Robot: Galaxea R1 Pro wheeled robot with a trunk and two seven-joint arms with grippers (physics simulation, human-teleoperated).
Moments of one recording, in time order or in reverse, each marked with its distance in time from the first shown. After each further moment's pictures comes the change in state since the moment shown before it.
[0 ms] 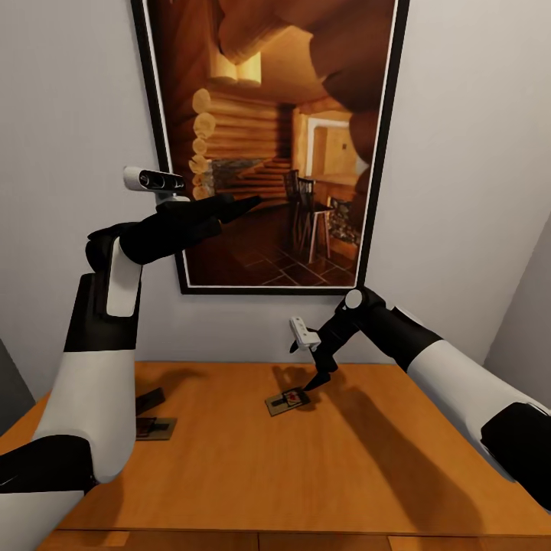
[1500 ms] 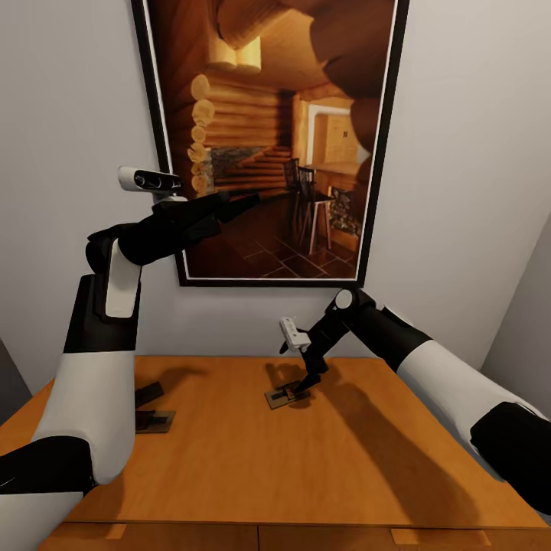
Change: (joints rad) left arm 0.005 0.003 0.000 0.000 0.027 0.000 -0.001; right arm 0.000 0.044 0.000 0.003 0.002 0.002 -0.002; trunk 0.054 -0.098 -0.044
